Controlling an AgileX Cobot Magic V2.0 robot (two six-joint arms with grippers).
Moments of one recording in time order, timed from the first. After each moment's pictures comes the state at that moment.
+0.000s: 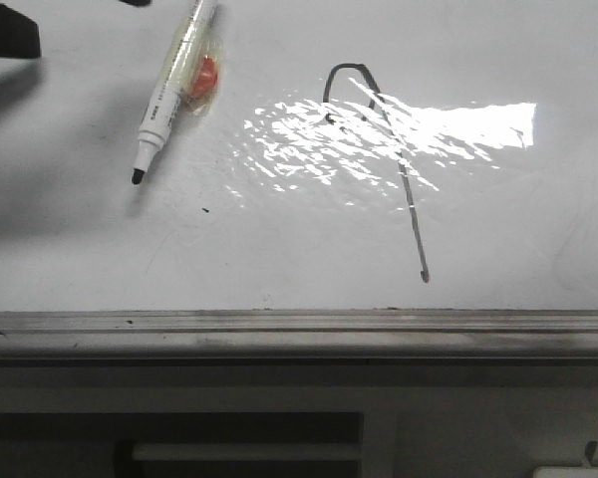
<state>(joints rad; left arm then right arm) -0.81 1.04 -0.65 -1.48 -0.23 1.01 0.74 0.51 -0.73 -0.21 0.56 -0.08</state>
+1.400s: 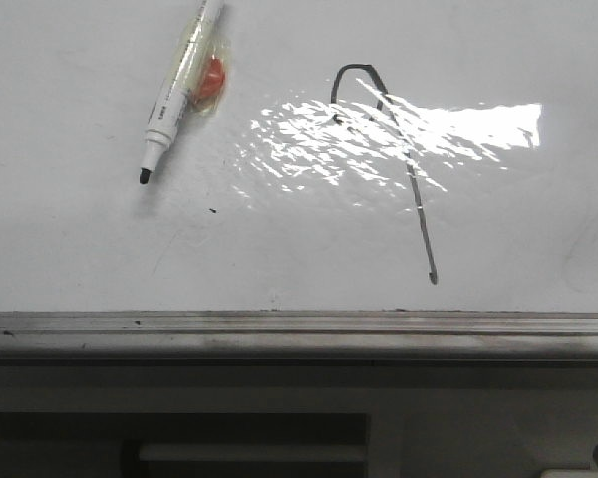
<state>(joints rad) -0.75 0.38 -0.11 -0.76 -0.28 0.88 0.74 0.16 -0.46 -0.41 0.58 0.11</state>
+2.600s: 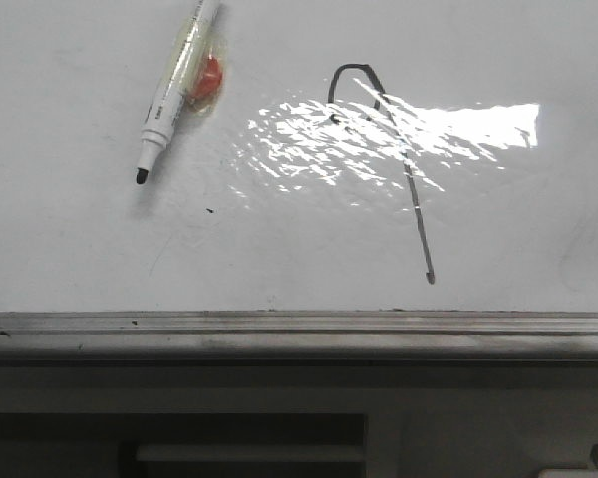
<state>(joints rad) -0.25 0.00 0.00 0.00 0.33 0.12 0.74 0.16 -0.46 -0.41 0.58 0.12</state>
